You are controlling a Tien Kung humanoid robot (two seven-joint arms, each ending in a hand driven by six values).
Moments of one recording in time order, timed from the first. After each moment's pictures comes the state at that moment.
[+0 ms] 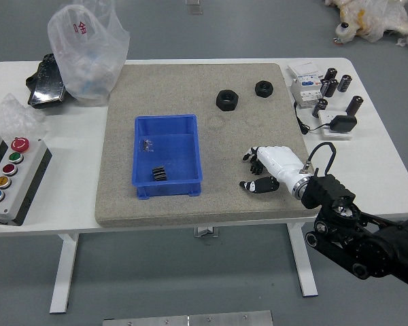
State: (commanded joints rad) left arm -0.19 0.18 -0.62 -0.25 1.04 -0.02 0.13; right arm 0.54 -0.32 0.56 1.11 -1.92 -0.24 -0.20
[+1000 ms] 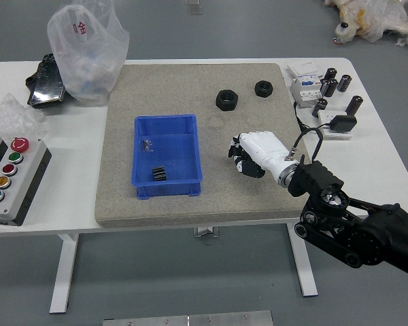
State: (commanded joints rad) left arm -0.19 0.18 -0.63 -0.26 1.05 -0.03 0.13; right arm 0.68 -0.29 0.45 1.18 -1.89 -0.27 -0.20
